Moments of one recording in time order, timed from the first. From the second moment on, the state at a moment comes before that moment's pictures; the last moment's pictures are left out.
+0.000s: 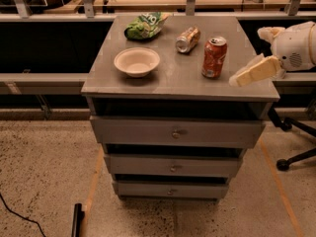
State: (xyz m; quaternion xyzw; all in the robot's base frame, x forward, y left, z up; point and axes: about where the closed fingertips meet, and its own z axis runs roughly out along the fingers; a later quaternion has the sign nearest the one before) arm 0.608 -0.224 0.953 -0.45 0.74 0.12 0.48
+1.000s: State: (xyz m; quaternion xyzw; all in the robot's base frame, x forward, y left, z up) arm 0.629 -0.229 0.924 -0.40 0.77 0.11 0.49
